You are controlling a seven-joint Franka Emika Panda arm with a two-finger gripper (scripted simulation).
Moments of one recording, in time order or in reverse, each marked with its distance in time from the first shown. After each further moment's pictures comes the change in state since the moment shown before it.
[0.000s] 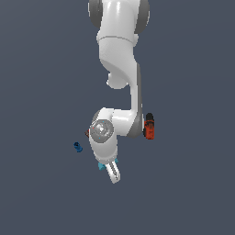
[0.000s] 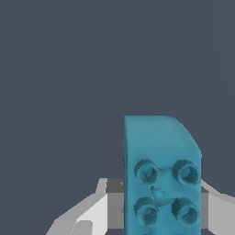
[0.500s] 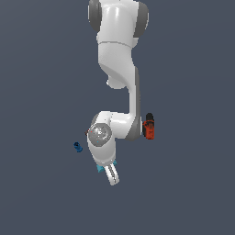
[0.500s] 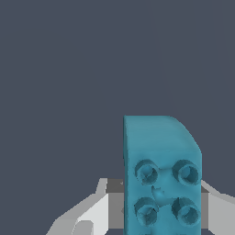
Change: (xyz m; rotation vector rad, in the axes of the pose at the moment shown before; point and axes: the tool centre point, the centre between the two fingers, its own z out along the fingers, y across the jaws) arm 0.008 -0.003 0.011 0.002 0.001 -0.001
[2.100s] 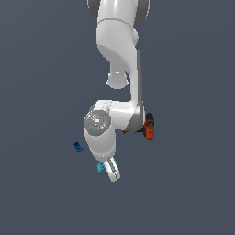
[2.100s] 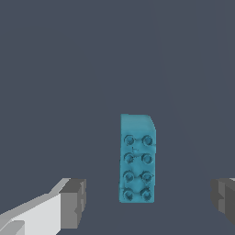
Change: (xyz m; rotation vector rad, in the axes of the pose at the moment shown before) arm -0.002 0.001 -0.056 -0.001 -0.003 -0.026
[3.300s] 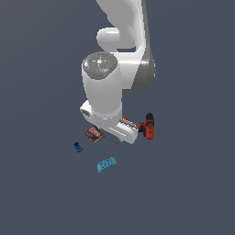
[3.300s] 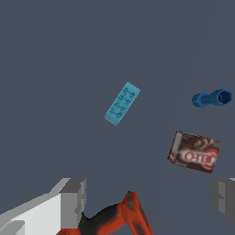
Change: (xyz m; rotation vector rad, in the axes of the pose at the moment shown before) arm -0.048 0.043 -0.125 -0.011 -0.048 -0.561
